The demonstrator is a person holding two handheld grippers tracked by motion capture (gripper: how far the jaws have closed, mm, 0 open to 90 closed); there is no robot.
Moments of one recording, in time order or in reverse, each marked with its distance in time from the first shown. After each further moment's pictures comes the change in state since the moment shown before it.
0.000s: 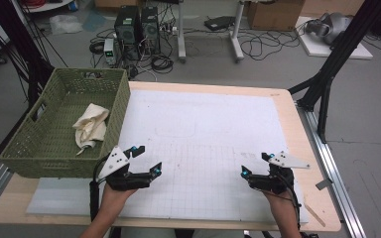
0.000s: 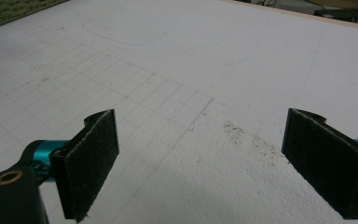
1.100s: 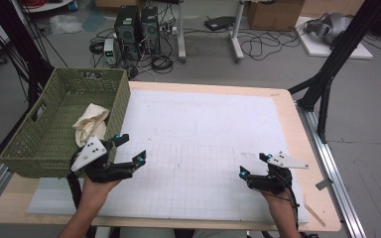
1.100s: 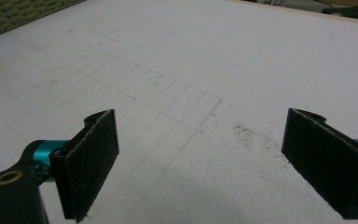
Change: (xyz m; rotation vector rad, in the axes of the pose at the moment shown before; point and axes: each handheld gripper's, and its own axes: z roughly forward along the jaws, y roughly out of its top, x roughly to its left) left arm 0.026 0.050 -0.039 -0.068 -0.008 -0.004; right arm 0.004 -0.001 0.003 -0.003 0.028 0.015
